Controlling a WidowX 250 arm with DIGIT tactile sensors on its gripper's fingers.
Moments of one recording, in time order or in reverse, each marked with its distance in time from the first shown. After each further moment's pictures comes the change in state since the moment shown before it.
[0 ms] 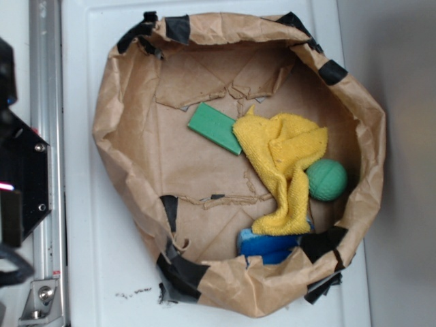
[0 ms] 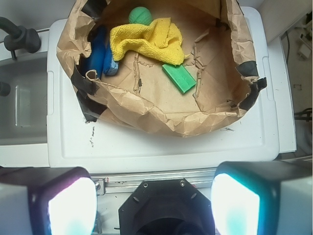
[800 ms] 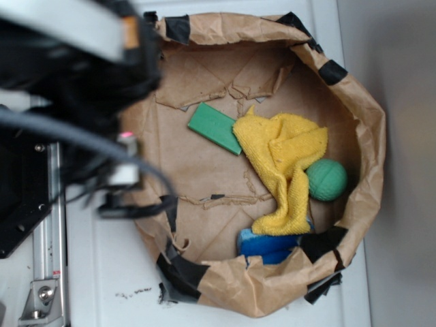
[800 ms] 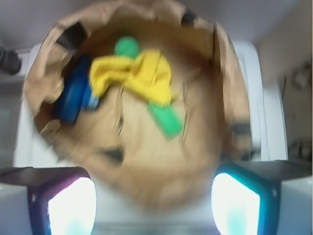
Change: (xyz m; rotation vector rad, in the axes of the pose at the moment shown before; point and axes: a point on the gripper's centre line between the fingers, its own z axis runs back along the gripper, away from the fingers) arm 0.074 0.036 -0.049 0.060 -0.101 -0.104
